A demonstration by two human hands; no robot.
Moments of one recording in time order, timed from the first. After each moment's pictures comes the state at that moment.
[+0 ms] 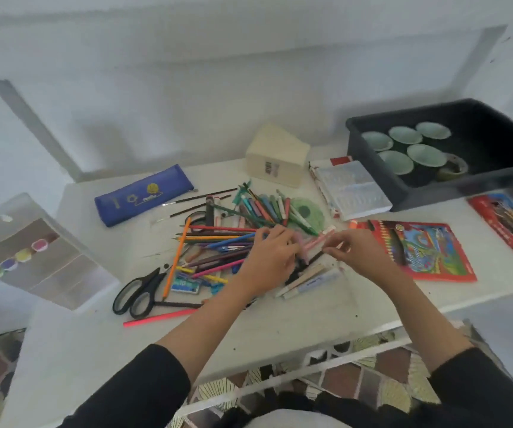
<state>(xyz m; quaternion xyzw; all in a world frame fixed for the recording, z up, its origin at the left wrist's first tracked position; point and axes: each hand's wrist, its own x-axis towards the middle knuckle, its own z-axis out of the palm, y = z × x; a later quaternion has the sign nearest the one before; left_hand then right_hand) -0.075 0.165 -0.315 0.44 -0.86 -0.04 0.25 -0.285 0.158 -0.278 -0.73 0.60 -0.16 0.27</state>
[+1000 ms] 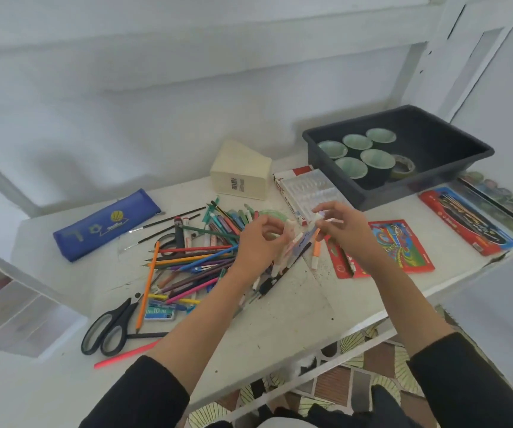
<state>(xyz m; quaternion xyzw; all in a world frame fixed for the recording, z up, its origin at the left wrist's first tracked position) -0.119 0.151 -0.252 0.54 -0.59 -0.45 0.39 -0.303 0.162 -0.232 -0.57 0.58 -0.42 0.40</state>
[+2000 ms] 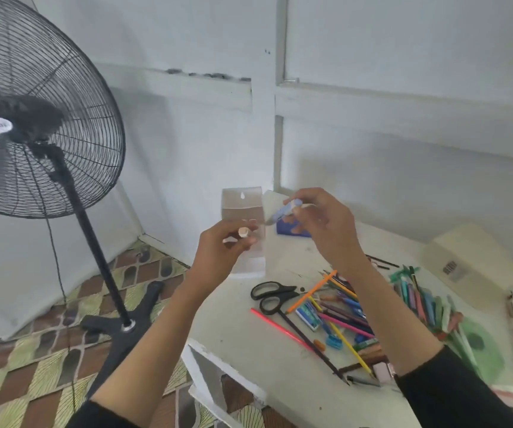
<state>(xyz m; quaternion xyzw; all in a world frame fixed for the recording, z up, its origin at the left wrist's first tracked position) 0.138 0.310 -0.187 0.69 -0.41 -0.11 0.59 0.007 0.165 -0.153 -0.73 0.10 -0.38 0.57</state>
